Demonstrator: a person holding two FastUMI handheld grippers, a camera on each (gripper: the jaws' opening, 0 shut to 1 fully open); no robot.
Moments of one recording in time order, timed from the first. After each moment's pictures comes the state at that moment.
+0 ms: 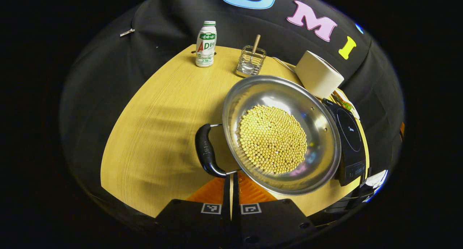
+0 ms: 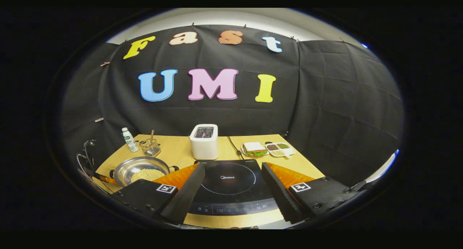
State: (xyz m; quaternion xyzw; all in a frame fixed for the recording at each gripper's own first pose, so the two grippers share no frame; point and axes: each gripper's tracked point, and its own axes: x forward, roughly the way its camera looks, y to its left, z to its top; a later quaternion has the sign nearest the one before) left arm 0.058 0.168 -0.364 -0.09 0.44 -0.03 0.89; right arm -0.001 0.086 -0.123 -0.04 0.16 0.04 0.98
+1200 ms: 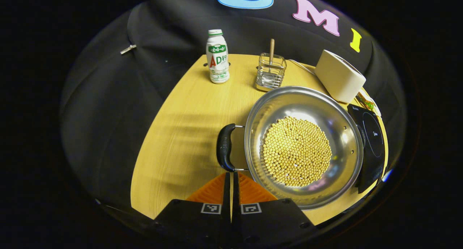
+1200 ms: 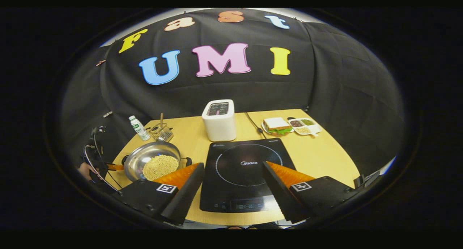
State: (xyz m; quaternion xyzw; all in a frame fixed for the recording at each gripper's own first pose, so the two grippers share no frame) left arm 0.100 0.211 -0.336 -0.01 0.43 0.06 0.90; right arm 0.036 0.138 -0.204 0.01 0.29 0.12 0.95
